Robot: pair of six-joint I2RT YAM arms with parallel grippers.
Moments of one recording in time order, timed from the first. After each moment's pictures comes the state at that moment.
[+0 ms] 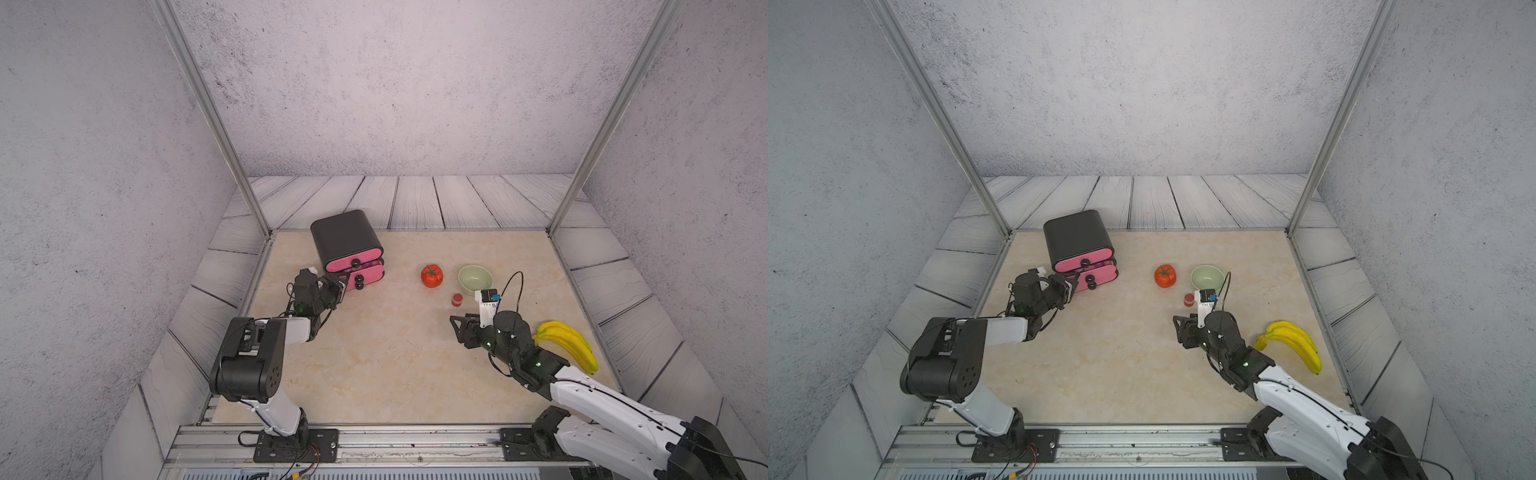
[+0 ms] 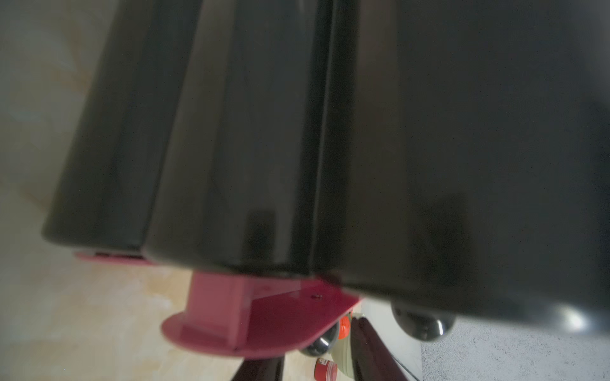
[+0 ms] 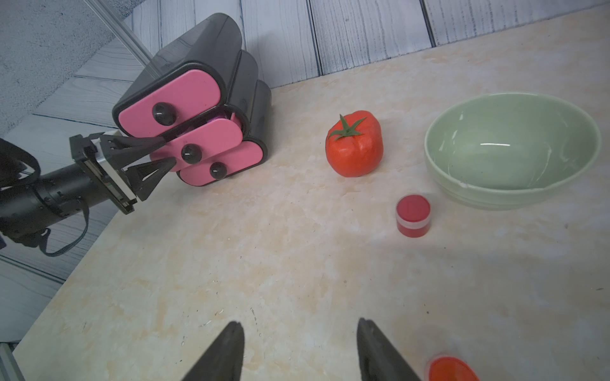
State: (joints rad) left arm -0.08 1.65 0.64 0.68 0.41 -1.26; right arm 0.65 0.94 0.45 0.05 0.05 0.48
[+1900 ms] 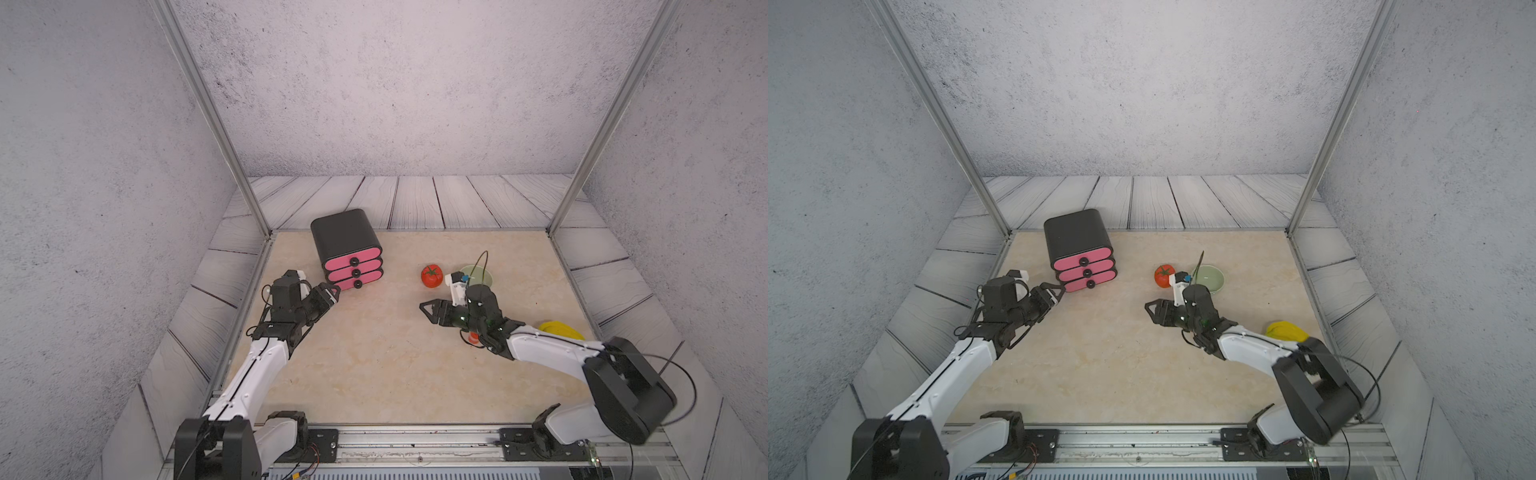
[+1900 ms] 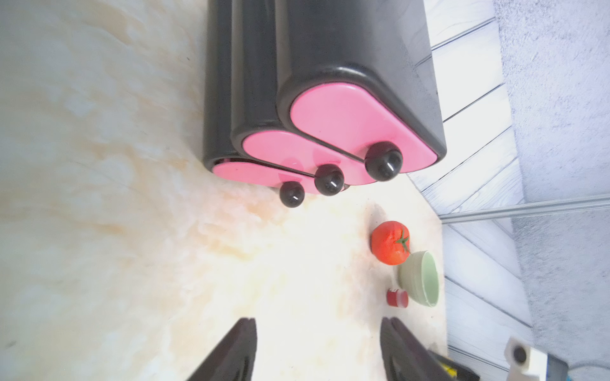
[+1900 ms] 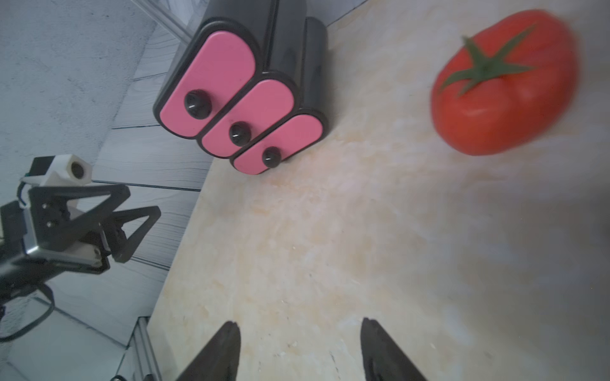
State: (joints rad) left arm -0.05 1.02 0.65 -0.21 0.33 -0.71; right arm 0.61 1.56 0.74 0.36 -0.39 0.74
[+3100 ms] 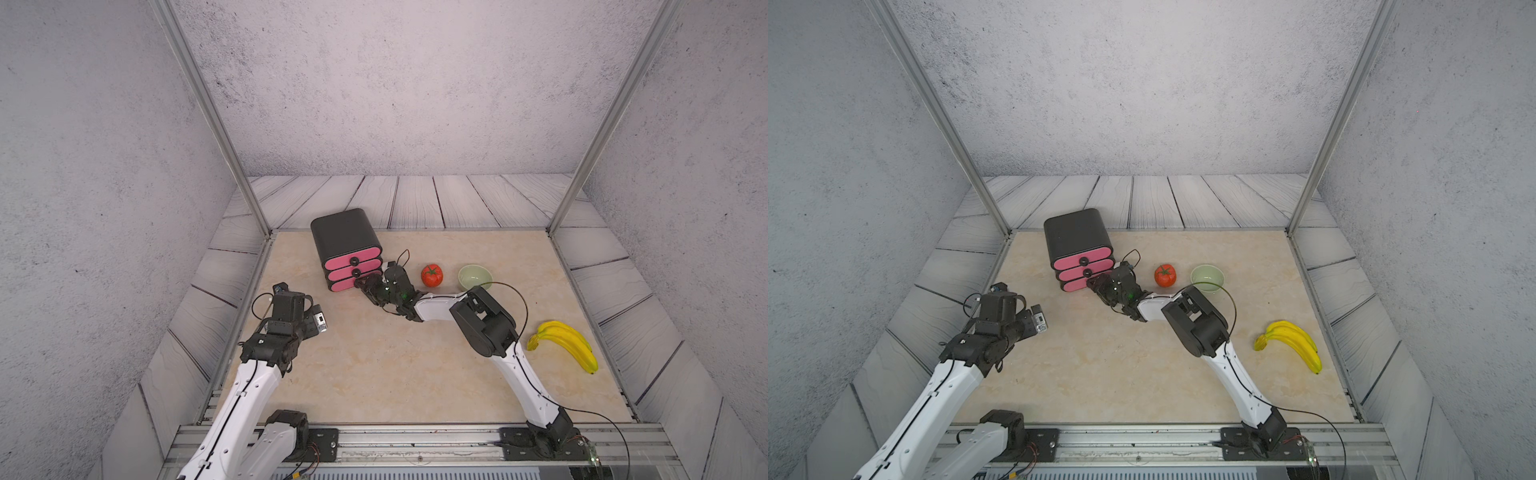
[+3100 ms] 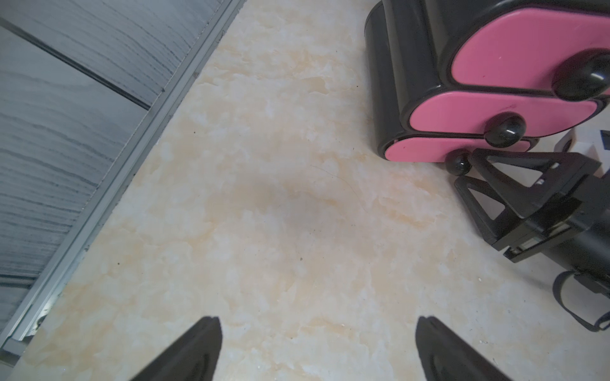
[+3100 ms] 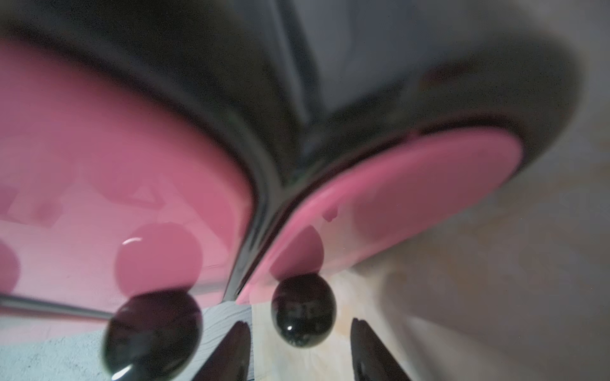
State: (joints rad) left arm -0.16 0.87 0.72 -0.68 -0.23 -0.42; right arm 0.79 2.46 1.63 0.46 -0.23 1.33
